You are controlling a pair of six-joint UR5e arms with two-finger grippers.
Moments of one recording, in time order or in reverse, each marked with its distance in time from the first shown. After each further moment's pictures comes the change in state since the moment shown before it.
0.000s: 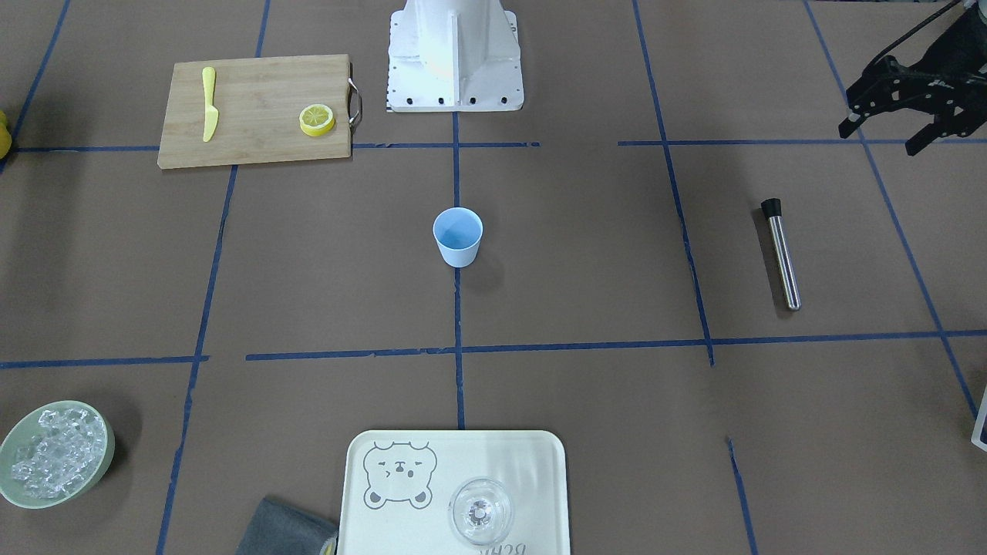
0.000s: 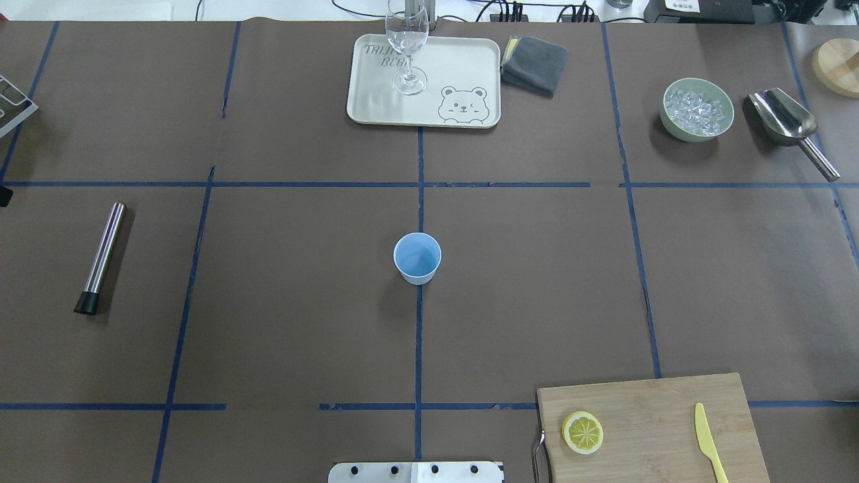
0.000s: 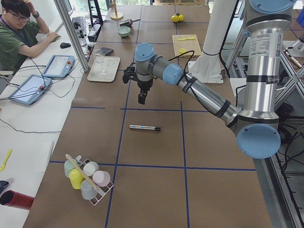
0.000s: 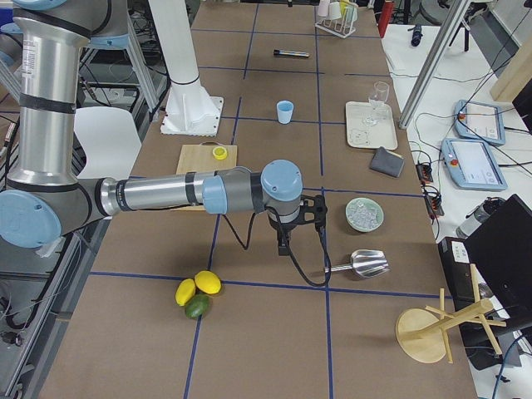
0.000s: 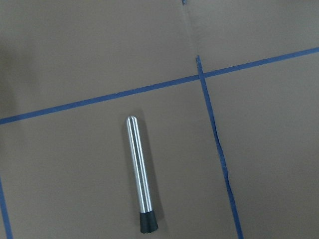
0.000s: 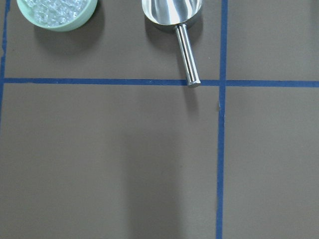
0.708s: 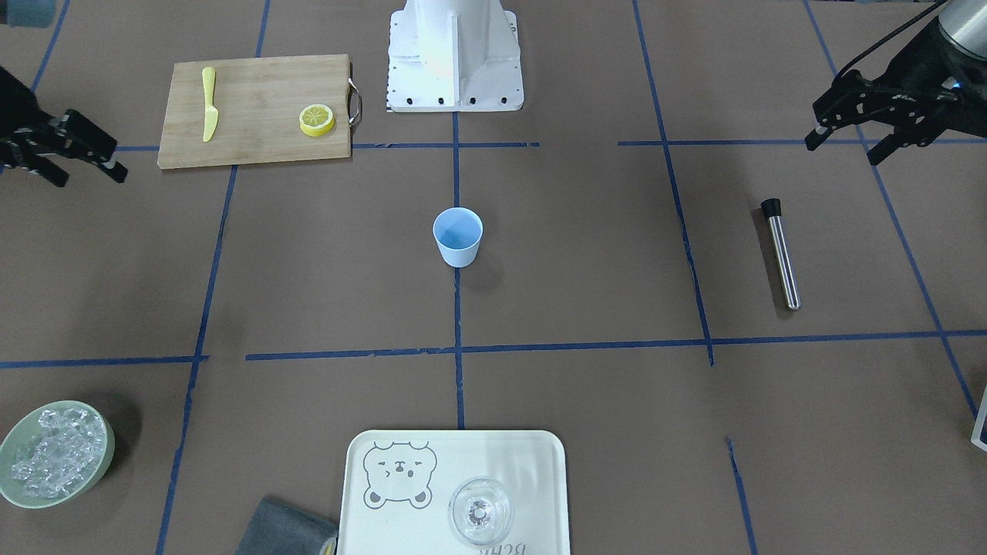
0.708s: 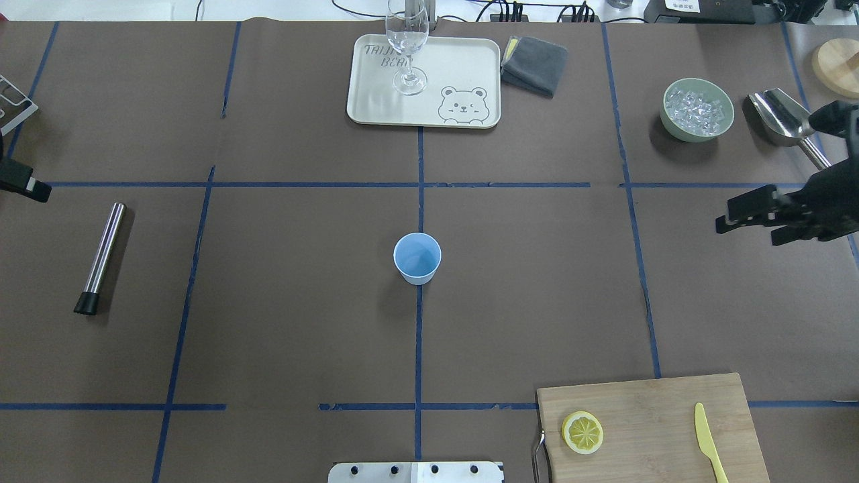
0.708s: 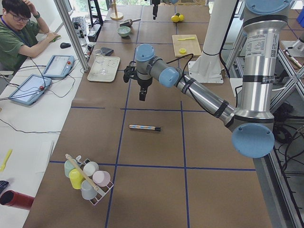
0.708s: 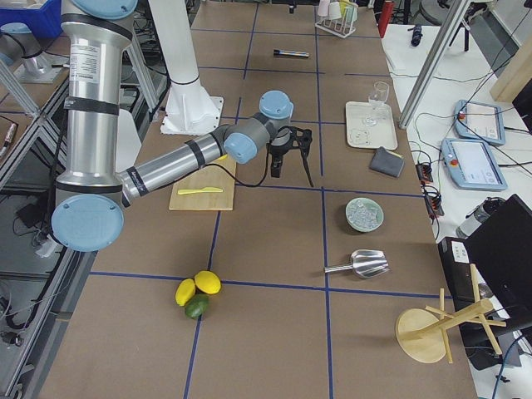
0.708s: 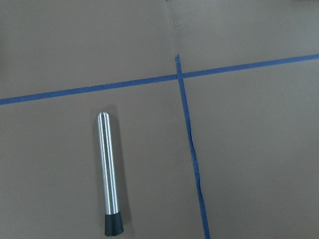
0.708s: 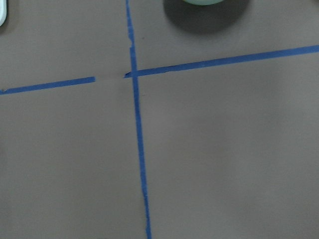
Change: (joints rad) left arm 0.040 -0.011 0.049 -0.152 -0.003 -0.180; right arm -0.574 0.057 0.203 0.343 -0.249 0.910
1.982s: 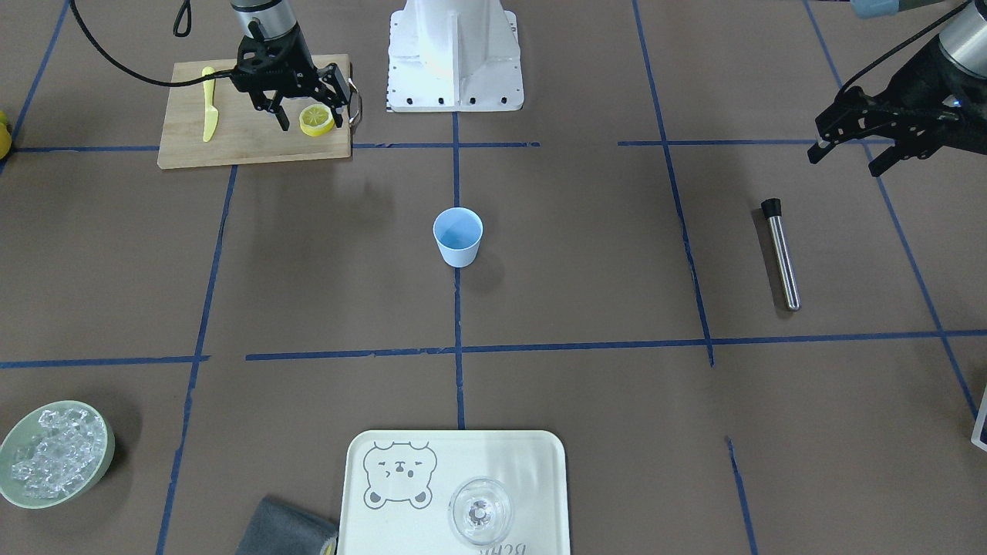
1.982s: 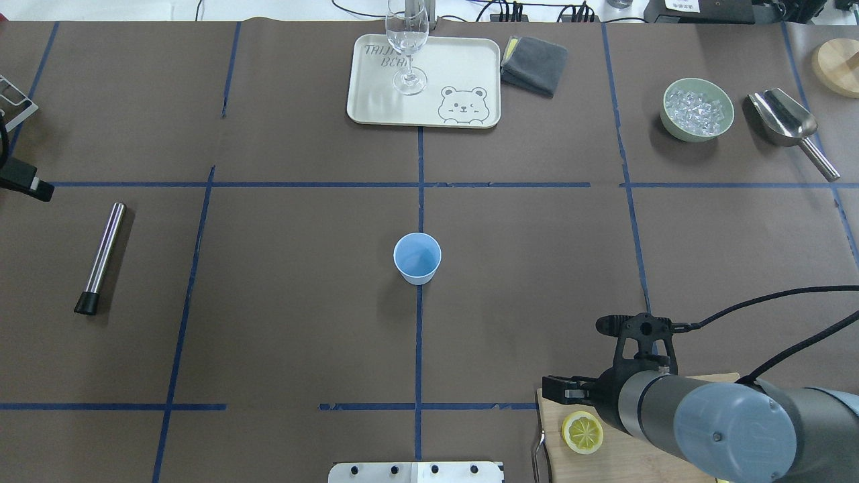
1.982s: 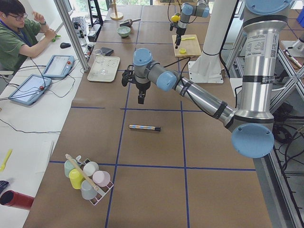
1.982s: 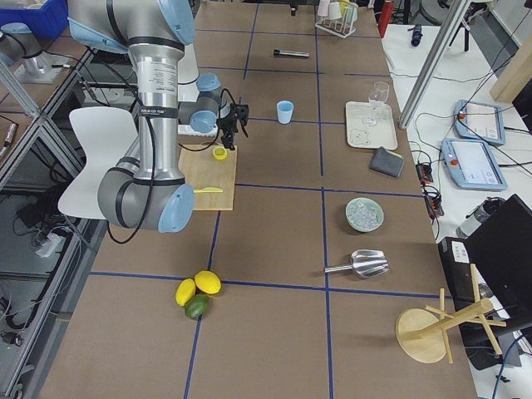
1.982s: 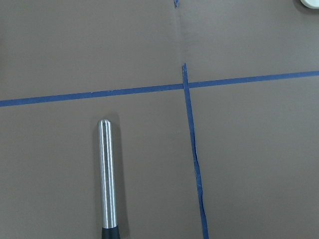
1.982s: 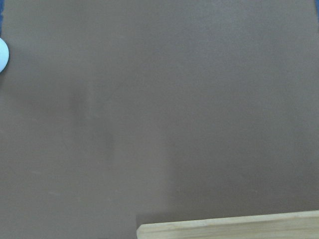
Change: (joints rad) left arm 0.000 -0.001 0.043 -0.030 -0.001 -0.003; right arm -0.821 0.100 0.086 -0.114 -0.794 0.427
